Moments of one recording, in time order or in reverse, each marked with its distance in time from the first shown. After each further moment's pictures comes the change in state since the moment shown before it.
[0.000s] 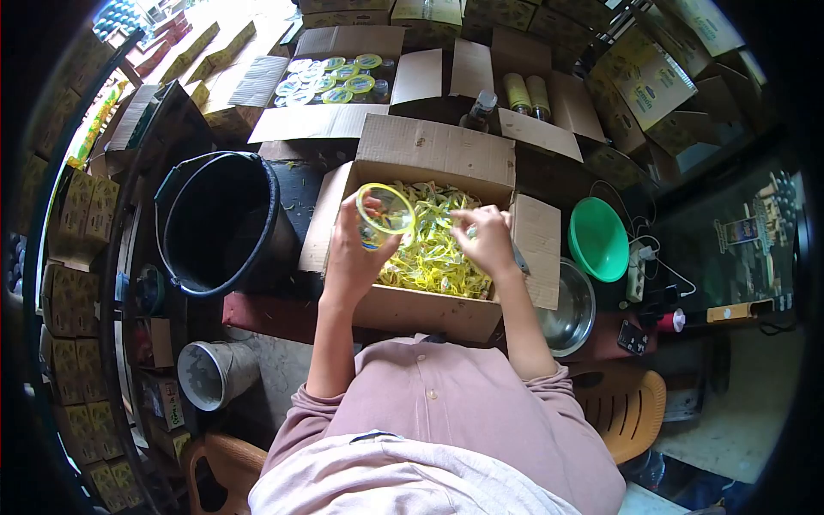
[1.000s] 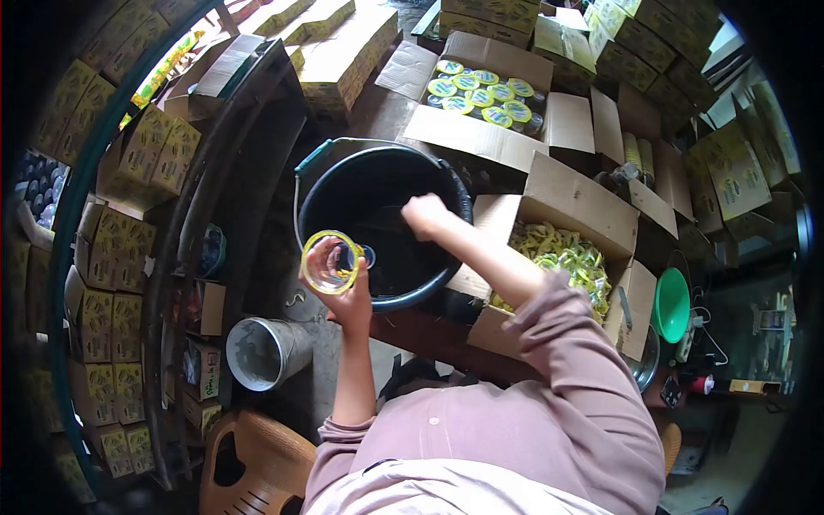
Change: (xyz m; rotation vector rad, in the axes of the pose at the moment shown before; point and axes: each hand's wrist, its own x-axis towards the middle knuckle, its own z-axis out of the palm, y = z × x) left_hand -0.039 -0.152 -0.220 -0.155 0.768 0.037; right_hand 0.178 -0.267 0.252 -0.605 -0.829 -0.526
